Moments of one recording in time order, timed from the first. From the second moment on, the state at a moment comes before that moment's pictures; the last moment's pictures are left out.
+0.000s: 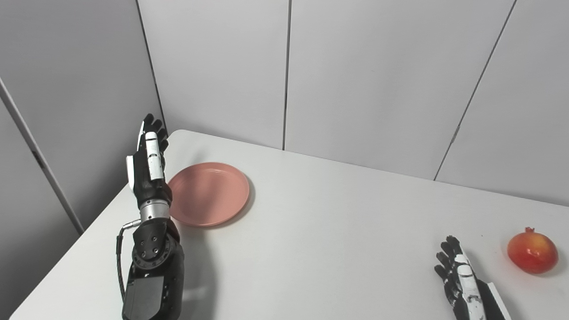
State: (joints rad) left arm -0.37 0.14 0.41 0.06 -0.16 -0.01 0.25; right arm -0.07 -0.08 0.03 -0.16 0.12 0.22 0.15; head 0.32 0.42
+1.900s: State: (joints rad) left arm -0.34 0.17 0.47 0.31 -0.30 -0.10 0.22; right arm -0.07 -0.09 0.03 -0.16 0.12 0.22 0.15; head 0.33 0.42
